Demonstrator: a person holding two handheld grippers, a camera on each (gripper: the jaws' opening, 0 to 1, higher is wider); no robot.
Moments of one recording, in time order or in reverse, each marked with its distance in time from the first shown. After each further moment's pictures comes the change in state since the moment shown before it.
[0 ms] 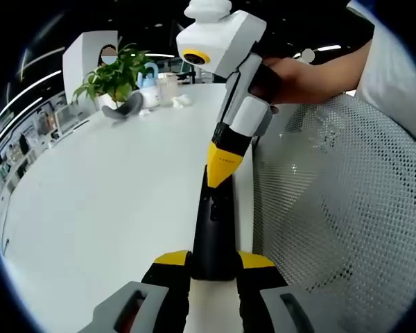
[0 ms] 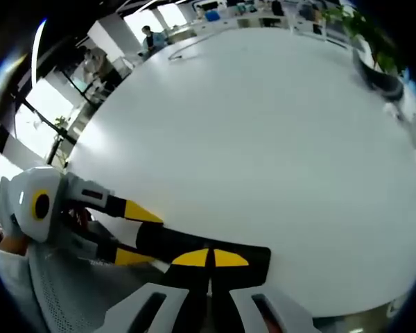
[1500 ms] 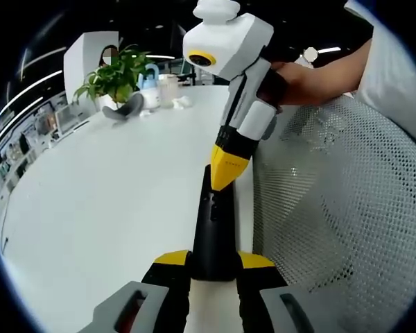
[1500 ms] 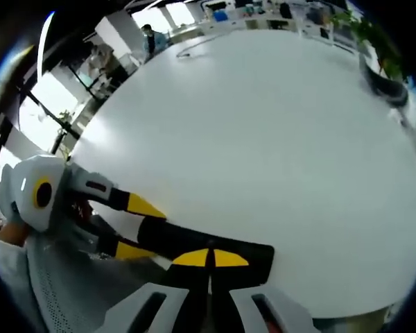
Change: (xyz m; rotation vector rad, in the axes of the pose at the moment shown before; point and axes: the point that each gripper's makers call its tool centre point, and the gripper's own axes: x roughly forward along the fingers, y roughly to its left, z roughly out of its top) left arm 0.000 0.001 0.000 -0.003 -0.012 -0.004; right arm 0.001 0.002 -0.003 -0.026 0.004 0.010
